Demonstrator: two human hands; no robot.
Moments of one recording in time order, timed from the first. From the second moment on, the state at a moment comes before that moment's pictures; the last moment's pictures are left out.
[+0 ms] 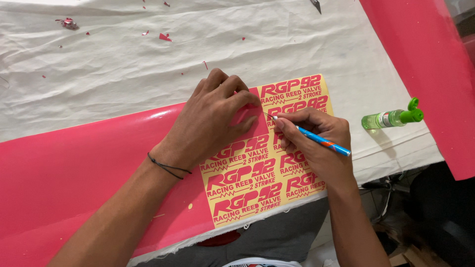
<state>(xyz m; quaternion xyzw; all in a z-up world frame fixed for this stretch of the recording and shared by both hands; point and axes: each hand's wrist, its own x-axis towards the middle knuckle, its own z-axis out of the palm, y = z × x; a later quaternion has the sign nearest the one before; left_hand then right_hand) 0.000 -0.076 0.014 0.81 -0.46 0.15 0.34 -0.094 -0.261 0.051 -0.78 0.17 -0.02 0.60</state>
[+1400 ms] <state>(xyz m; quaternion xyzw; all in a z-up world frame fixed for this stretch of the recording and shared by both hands) 0.007 -0.072 0.022 0.77 -0.54 0.11 0.31 -0.101 -0.264 0.051 -0.79 0.13 -0.06 0.59</state>
